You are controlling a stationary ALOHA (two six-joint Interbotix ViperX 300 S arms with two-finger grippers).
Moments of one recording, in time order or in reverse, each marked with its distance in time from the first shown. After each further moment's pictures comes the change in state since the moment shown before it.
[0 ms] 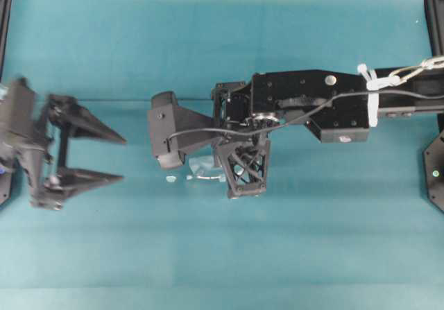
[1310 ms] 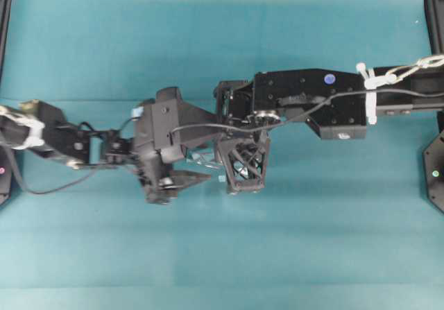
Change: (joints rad) left arm 0.092 0.831 -0.290 -0.002 -0.491 -0.006; right arm -0.017 0.000 0.046 0.000 -0.057 0.015
